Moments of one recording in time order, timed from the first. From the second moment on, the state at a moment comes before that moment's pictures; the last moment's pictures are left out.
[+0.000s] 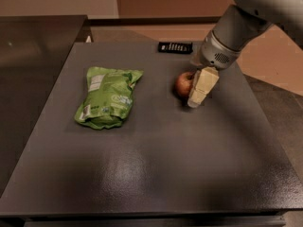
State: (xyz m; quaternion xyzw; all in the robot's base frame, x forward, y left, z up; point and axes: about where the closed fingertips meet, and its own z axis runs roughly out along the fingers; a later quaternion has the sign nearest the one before) arm 0.576 -0.125 0.860 -0.62 0.76 0.10 0.17
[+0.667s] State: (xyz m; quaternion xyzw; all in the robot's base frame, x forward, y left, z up) arm 0.575 -0.121 0.858 -0.63 0.75 0.10 0.17
